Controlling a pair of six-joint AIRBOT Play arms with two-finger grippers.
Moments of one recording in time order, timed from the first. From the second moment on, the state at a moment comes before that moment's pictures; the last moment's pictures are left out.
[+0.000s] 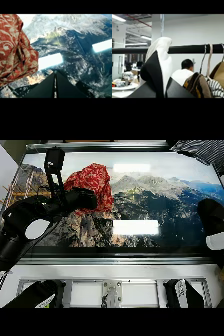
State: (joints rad) left arm -0.59 -0.93 1.15 1.60 -0.73 -1.89; right arm -0.88 -0.76 1.40 0.07 -0.20 -0.19
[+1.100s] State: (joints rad) left arm -0.59 -0.93 1.15 1.60 -0.73 -1.89; right arm -0.99 -0.76 1.29 0.27 -0.12 -0.19
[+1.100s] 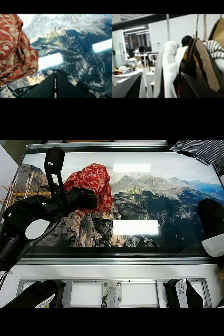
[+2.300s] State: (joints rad) left arm -0.59 -0.93 1.15 1.60 -0.77 -1.89; right arm 0.18 -1.15 1.22 -0.70 1.08 0.82
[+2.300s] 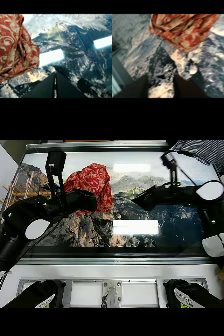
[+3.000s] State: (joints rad) left arm -0.59 -0.93 1.15 1.60 -0.76 -1.89; right arm 0.26 -1.19 1.22 -0.72 1.12 0.84
